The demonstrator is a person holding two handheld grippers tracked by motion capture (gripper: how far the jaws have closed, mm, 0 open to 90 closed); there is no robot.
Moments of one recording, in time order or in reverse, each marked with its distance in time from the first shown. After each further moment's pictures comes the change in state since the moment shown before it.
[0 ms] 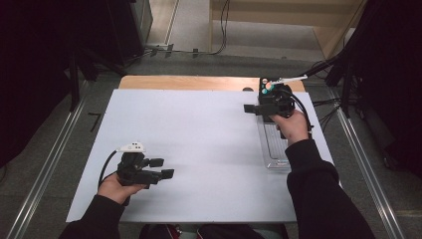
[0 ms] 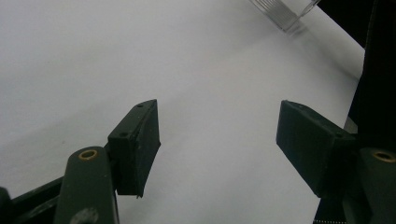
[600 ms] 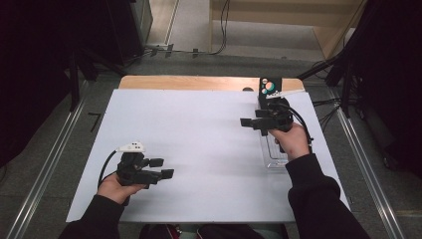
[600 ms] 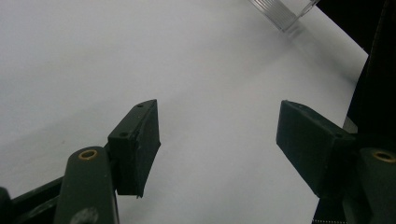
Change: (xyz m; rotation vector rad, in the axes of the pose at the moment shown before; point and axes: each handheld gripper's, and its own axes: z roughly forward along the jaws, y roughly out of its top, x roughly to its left) left arm 0.000 0.000 0.000 -0.001 -0.006 0.000; right arm 0.027 -0.029 -0.007 0.036 0.065 -0.022
